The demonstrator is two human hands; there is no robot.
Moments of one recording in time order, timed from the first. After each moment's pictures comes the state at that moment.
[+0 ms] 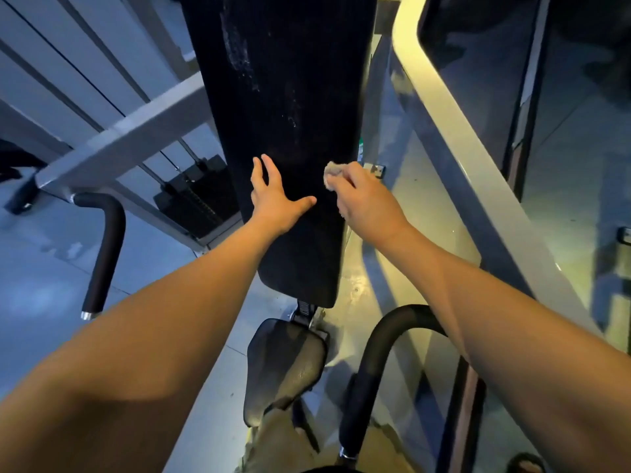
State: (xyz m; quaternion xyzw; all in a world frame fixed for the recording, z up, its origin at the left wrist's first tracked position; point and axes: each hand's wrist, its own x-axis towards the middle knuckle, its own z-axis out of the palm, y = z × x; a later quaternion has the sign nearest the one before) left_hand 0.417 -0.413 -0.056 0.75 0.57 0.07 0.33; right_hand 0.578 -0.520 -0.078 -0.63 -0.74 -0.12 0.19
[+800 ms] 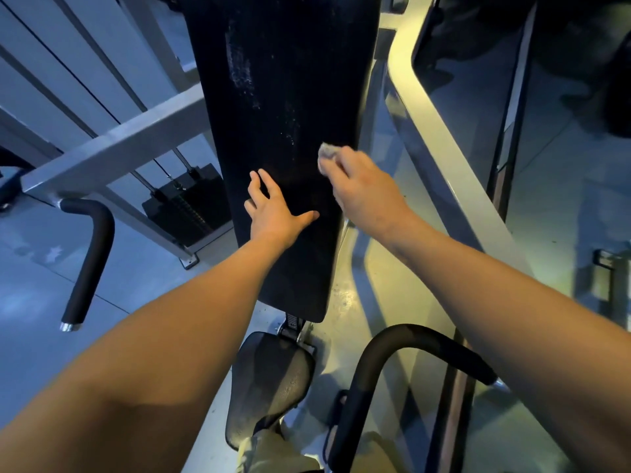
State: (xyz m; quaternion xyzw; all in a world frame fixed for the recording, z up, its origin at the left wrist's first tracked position) left_hand 0.433 -0.421 -0.060 0.75 0.60 0.07 0.27; right_hand 0.590 -0.507 -0.023 -0.65 -0.71 -0.16 0.20
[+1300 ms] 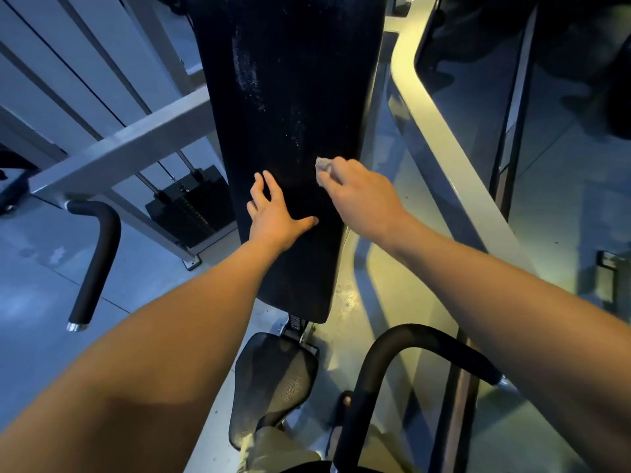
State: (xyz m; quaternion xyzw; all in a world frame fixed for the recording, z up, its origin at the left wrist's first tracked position) left_hand 0.421 -0.418 -0.054 0.76 0.58 0.06 0.29; right_hand 0.583 -0.502 -0.026 -0.63 -0.74 -0.16 0.16
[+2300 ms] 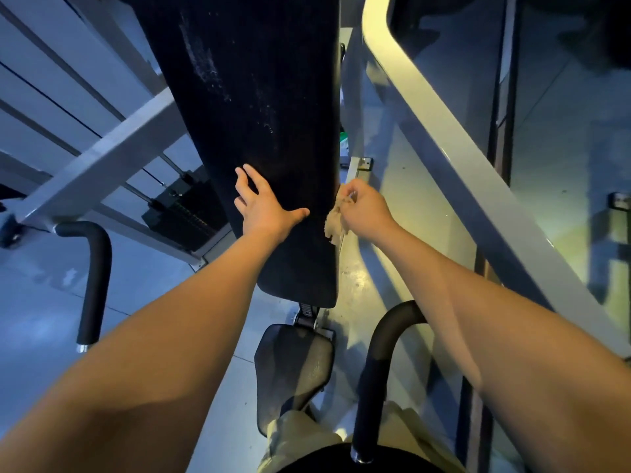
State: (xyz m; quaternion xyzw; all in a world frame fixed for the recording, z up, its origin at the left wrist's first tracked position) left_hand 0.432 -0.421 -0.060 0.76 0.59 0.04 0.25; right_hand 0.577 -0.523 -0.096 -0.79 -0.32 0.33 0.40
